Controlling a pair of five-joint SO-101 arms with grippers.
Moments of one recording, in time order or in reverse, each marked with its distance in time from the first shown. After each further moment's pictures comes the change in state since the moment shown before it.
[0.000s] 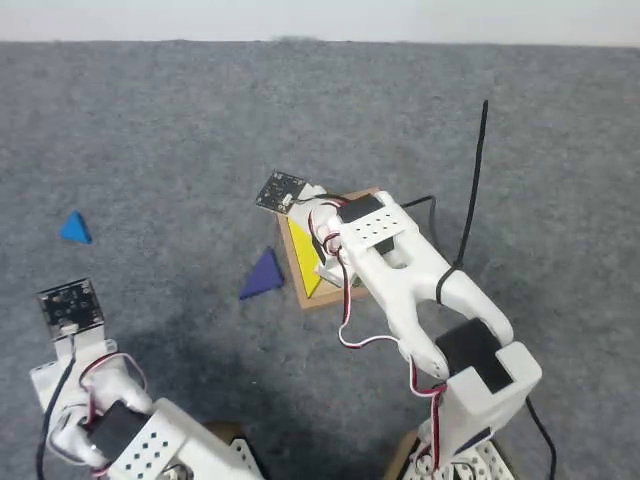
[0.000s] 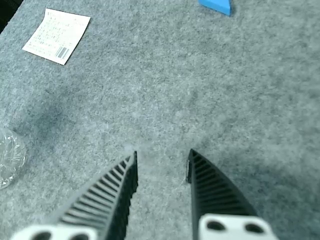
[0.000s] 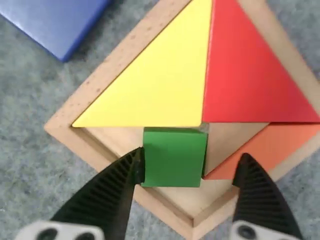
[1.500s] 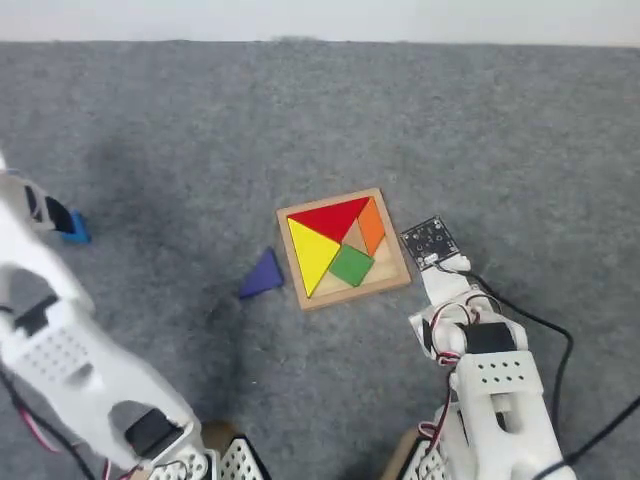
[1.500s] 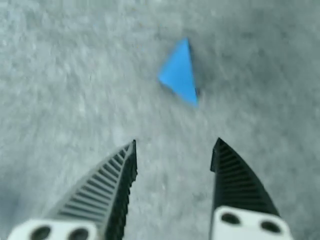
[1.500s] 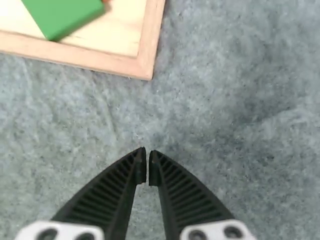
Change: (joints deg) left arm 13.2 136.9 -129.6 29.6 11.3; right arm 23.6 -64.0 59.7 -9.1 -11.7
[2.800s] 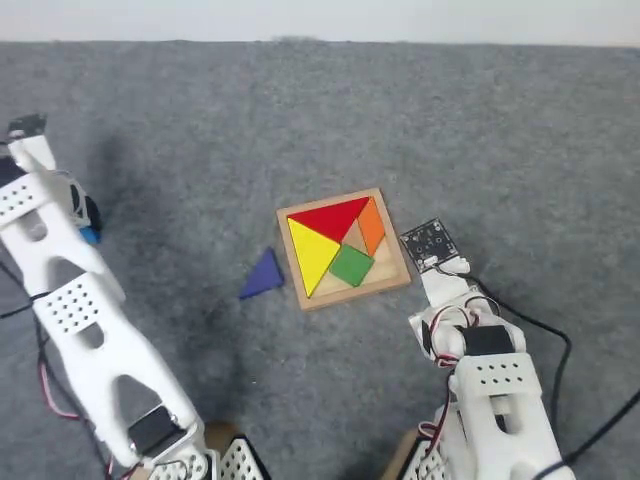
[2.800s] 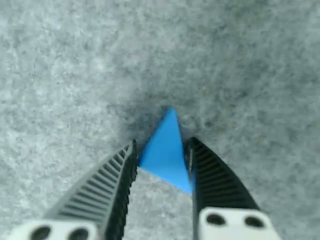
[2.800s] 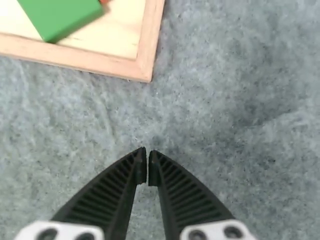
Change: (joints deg) left arm 5.3 42.9 -46.9 6.6 0.6; right arm 0.0 -0.1 1.8 -2.8 -0.2
